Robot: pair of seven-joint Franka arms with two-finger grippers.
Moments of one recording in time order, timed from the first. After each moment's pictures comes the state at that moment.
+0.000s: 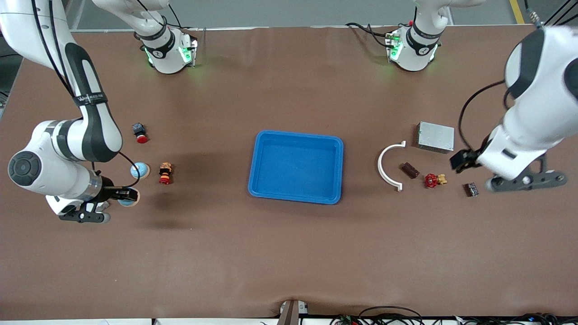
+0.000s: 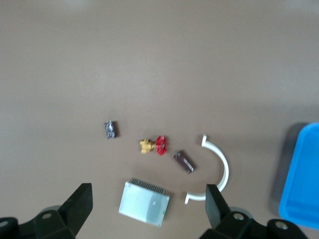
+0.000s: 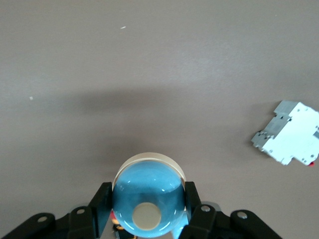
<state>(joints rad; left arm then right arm) -0.08 0.19 -0.11 -1.47 0.16 1.65 -0.23 -0.03 0.47 0.00 -1.73 0.02 2.16 0.03</state>
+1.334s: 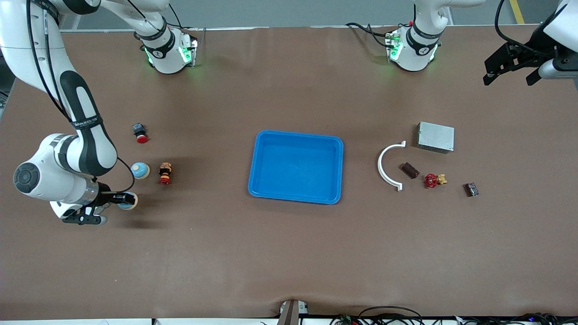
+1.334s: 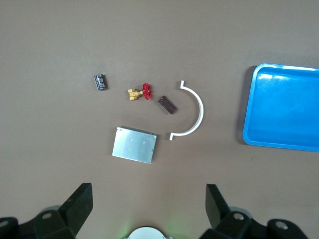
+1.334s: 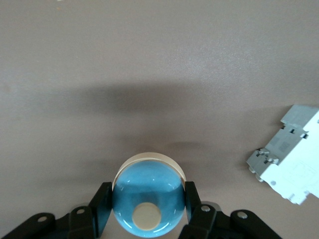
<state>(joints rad) -0.10 -0.18 -0.02 -1.64 -0.01 1.47 -0.10 -0.11 0.59 0.00 -1.78 0.09 2.32 -0.11</state>
